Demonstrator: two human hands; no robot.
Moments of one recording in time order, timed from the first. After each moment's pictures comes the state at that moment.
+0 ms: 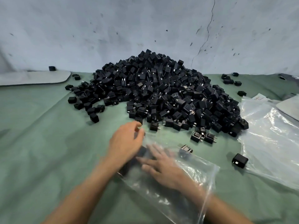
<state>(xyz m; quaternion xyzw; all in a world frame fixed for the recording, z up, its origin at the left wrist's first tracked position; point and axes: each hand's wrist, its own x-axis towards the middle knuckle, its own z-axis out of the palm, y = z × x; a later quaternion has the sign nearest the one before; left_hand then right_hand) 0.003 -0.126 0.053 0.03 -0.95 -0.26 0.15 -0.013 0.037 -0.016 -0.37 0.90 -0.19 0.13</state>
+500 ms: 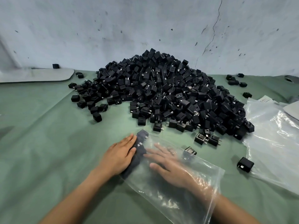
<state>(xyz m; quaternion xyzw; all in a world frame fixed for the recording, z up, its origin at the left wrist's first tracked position) -0.003 -0.181 -0.029 -0.02 -0.99 -0.16 0.00 -0.024 0.038 -0.028 -0.37 0.88 -0.27 0.14</state>
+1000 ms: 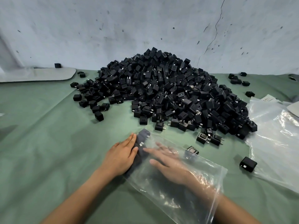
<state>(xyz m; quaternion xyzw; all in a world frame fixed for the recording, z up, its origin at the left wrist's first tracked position) 0.001 -0.176 -0.026 0.00 -0.99 -0.14 0.00 -0.026 0.034 -0.023 -0.33 0.88 -0.30 0.18</state>
